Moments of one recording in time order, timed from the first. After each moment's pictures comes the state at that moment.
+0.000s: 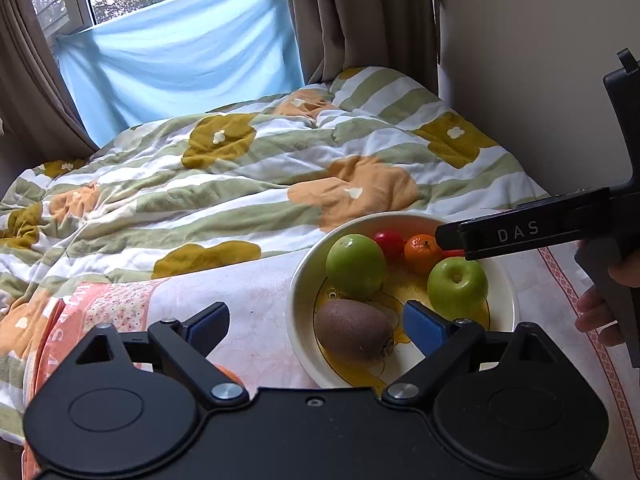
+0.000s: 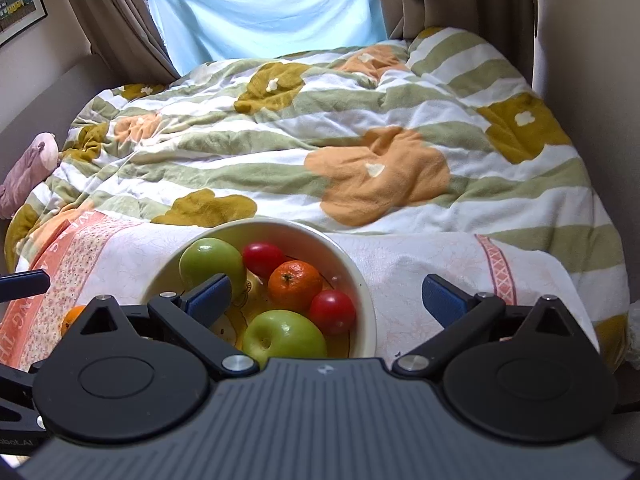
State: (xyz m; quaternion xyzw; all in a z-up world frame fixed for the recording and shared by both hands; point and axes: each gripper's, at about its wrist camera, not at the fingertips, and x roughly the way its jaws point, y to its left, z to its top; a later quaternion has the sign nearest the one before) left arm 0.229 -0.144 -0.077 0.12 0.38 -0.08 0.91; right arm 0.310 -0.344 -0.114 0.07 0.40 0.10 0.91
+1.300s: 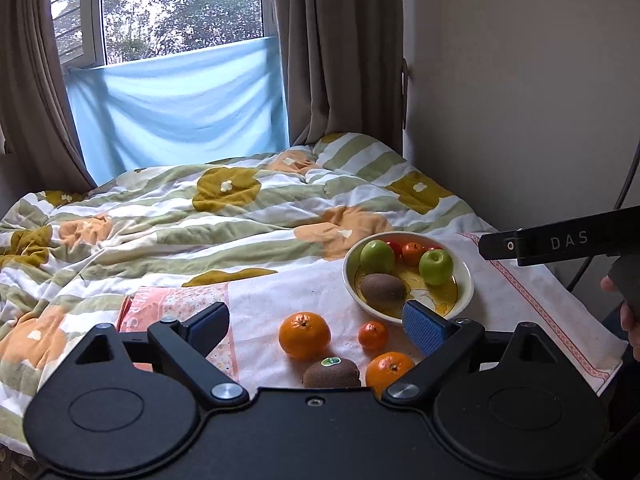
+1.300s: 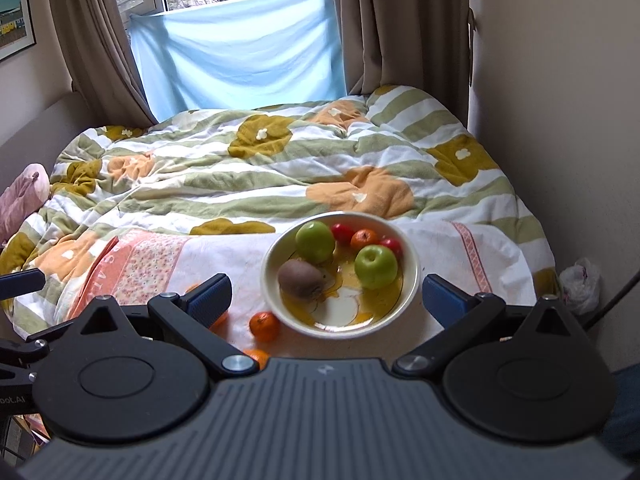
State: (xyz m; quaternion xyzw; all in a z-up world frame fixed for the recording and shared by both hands) left arm 0.095 0.005 0.000 0.08 0.30 -0.16 0.94; right arm 0.114 -0.224 0.004 0.06 0.34 -0.01 0.94
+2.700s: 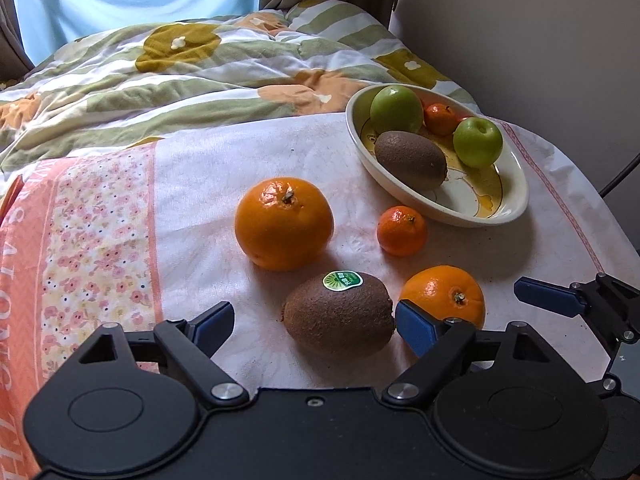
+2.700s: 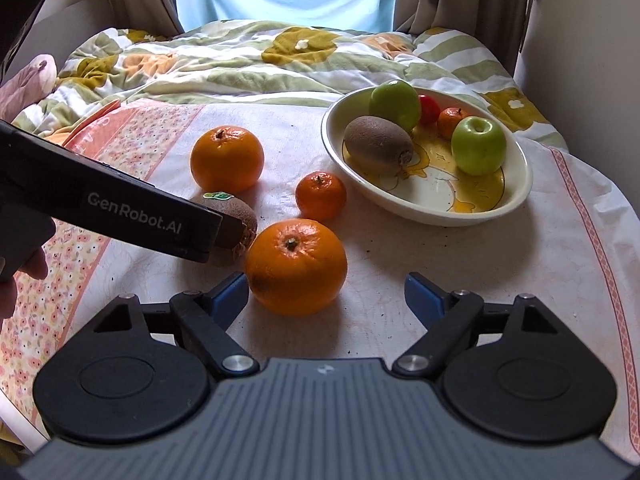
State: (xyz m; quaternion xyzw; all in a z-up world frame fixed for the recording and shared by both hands) left arm 0.200 0.000 -0.140 0.05 0.48 -0.20 0.85; right arm 0.134 -0.142 -0.153 -0.02 0.40 0.04 0.91
